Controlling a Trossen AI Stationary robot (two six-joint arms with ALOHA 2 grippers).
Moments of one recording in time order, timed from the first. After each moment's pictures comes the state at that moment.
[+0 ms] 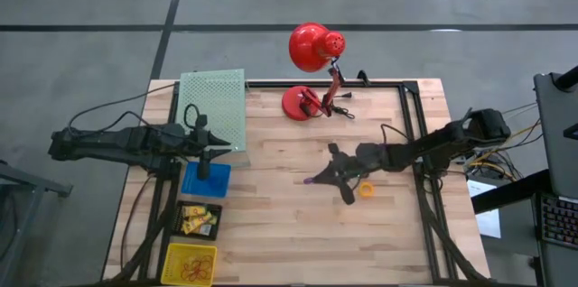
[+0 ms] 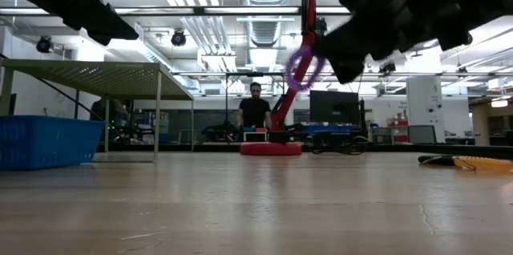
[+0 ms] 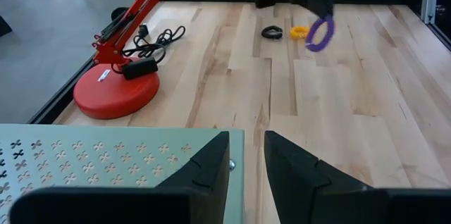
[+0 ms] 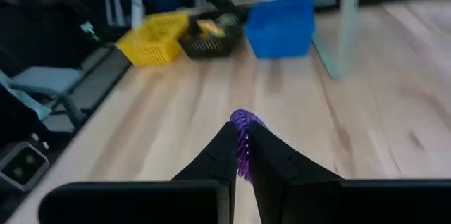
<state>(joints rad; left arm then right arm) -0.03 0.51 0.48 -0.42 -0.17 -0.03 0.11 1.44 0.47 0.68 -0.12 0.23</state>
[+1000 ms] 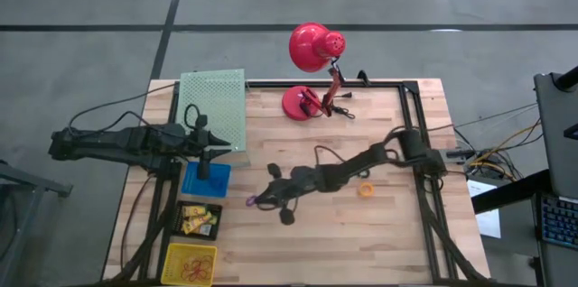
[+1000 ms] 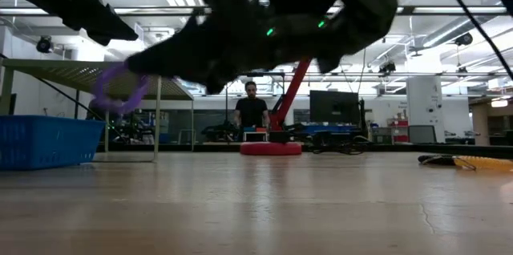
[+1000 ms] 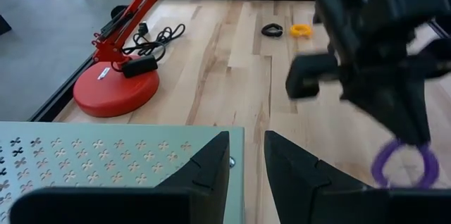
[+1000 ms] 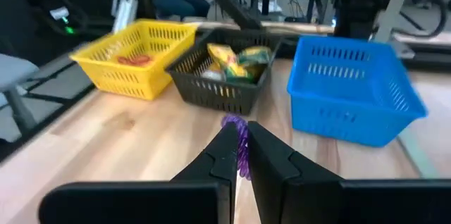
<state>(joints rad) -0.03 0.51 0.48 -0.43 -0.17 -0.03 0.18 2.17 1.21 0.74 -0.10 0.04</state>
